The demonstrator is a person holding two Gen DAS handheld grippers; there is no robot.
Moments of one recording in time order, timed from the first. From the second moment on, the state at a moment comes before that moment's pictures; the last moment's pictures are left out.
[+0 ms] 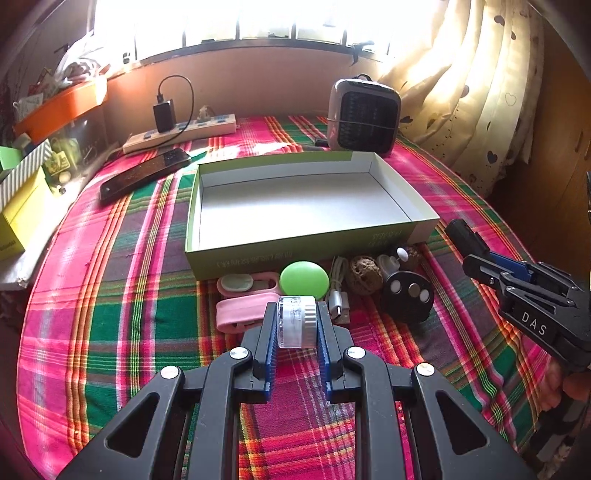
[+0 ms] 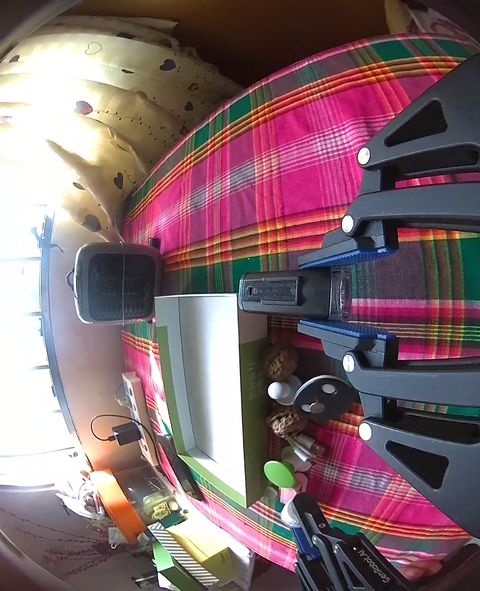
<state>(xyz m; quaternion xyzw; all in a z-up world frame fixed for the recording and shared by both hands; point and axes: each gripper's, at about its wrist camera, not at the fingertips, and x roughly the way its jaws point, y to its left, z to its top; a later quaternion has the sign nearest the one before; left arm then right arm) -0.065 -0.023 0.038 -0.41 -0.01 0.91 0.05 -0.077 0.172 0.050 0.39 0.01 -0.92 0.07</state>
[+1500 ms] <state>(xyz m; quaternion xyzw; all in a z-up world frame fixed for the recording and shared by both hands) -0.227 -0.055 0.023 -0.45 0.00 0.89 0.03 -0.217 0.116 0.035 0.44 0.05 -0.89 0.12</state>
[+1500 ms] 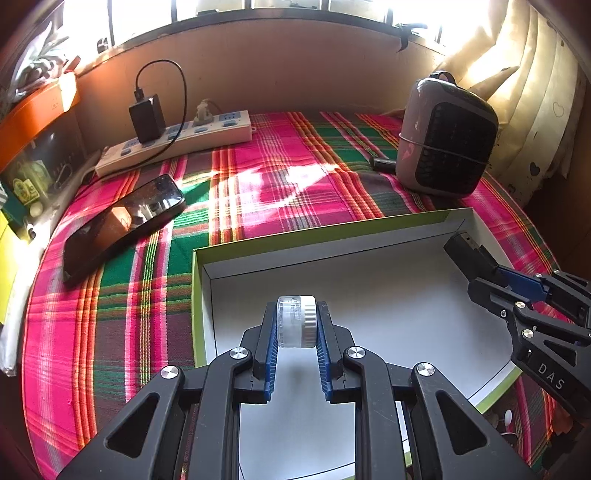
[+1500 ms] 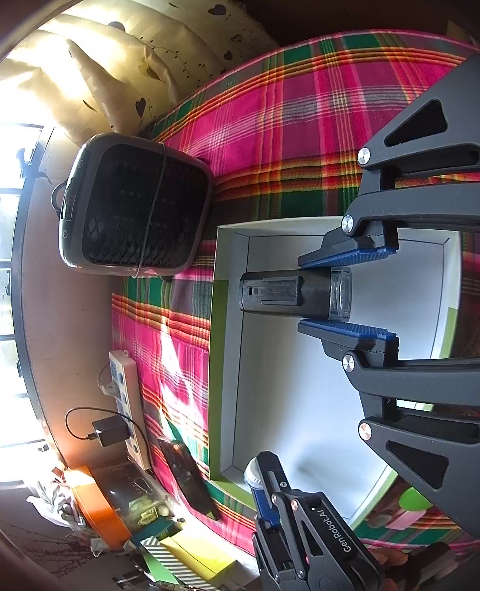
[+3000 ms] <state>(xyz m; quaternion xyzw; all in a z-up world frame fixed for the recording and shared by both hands) -0.230 -0.052 0.016 -0.45 0.01 0.89 0.03 -0.213 0.107 0.026 0.44 0.06 -0.89 0.12</state>
